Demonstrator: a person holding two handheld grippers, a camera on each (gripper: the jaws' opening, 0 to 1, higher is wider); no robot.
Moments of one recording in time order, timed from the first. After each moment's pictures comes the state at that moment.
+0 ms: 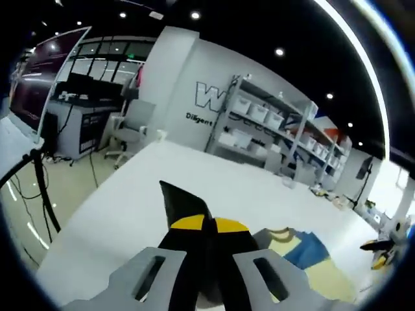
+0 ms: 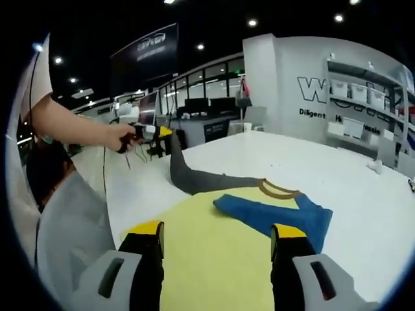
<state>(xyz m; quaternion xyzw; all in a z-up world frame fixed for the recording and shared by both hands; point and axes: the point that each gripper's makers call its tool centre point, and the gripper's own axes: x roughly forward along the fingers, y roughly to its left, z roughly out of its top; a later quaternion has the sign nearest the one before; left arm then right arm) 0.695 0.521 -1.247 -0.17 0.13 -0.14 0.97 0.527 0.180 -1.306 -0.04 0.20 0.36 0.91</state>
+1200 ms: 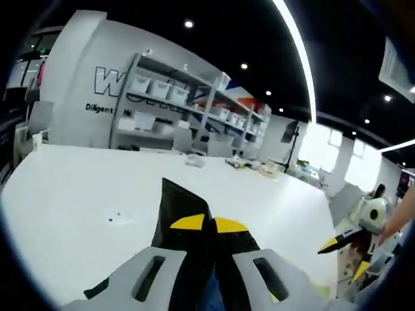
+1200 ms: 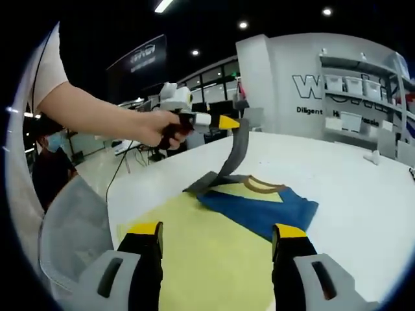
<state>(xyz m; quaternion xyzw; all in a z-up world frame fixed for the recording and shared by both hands) 0.739 0.211 -1.257 -0.09 0.15 -0.42 0.89 0.538 0.119 -1.312 -0.01 0.20 0.36 0.91</state>
